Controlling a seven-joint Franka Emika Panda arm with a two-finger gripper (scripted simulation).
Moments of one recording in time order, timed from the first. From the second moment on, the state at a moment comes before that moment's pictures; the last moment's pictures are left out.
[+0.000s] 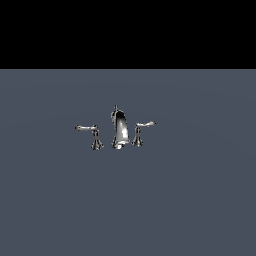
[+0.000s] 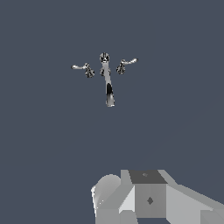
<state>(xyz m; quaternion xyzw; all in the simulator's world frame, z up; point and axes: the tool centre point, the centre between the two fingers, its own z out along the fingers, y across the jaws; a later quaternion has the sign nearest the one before) -0.252 -0.004 0.504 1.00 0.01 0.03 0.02</state>
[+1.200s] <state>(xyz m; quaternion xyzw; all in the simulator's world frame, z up) -0.185 0.022 0.425 0.99 -0.12 0.02 0.01</state>
